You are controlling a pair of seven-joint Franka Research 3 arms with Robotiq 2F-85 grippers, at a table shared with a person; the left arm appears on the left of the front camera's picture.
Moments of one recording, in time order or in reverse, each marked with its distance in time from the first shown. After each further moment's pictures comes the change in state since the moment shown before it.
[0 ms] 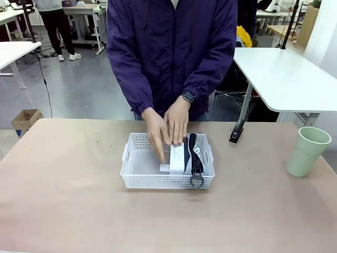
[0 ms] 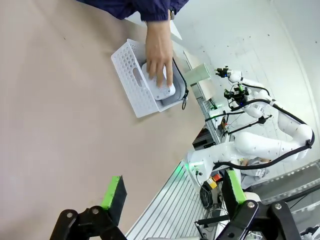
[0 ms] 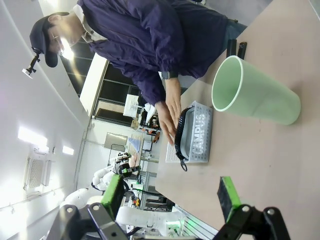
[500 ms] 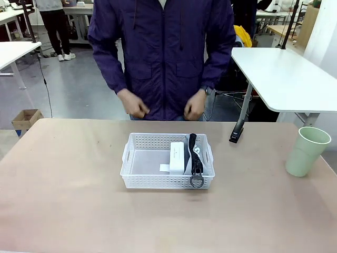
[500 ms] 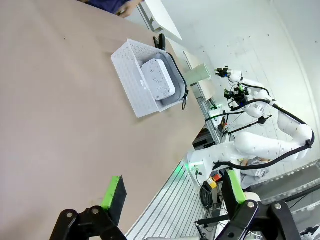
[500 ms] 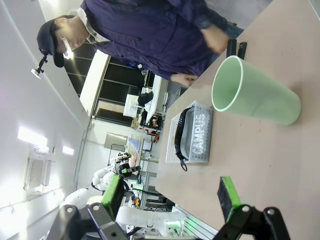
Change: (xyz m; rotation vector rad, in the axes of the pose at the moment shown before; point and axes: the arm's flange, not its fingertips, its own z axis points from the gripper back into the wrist) left arm 0.000 0.000 0.000 0.000 0.000 0.000; right arm 0.000 0.000 0.000 0.000 0.000 0.000
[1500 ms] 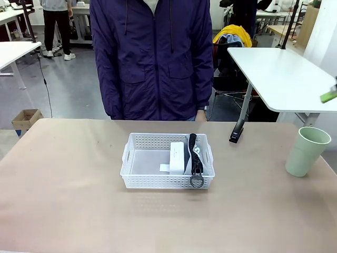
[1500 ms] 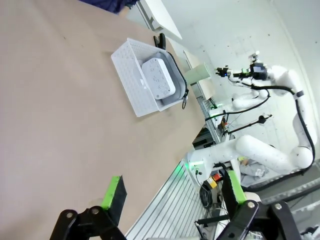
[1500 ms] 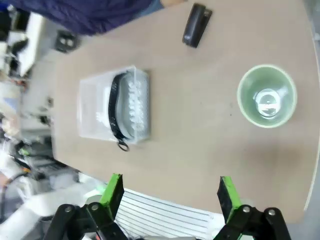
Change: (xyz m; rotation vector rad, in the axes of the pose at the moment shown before) left arm 0.000 0.001 -0.001 -0.001 0.004 0.002; right arm 0.029 0.199 -0.190 -0.773 0.321 0.205
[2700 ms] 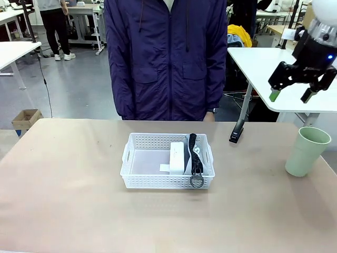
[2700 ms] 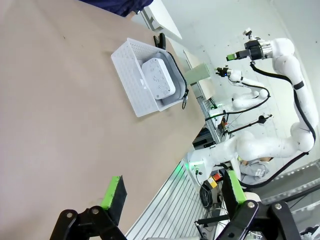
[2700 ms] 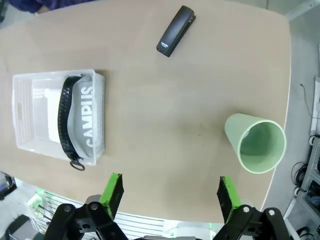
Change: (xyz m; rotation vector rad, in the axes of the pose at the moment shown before) left arm 0.000 0.000 0.000 0.001 0.000 -0.001; right arm 0.072 0.108 -0.083 -0.411 0.102 0.150
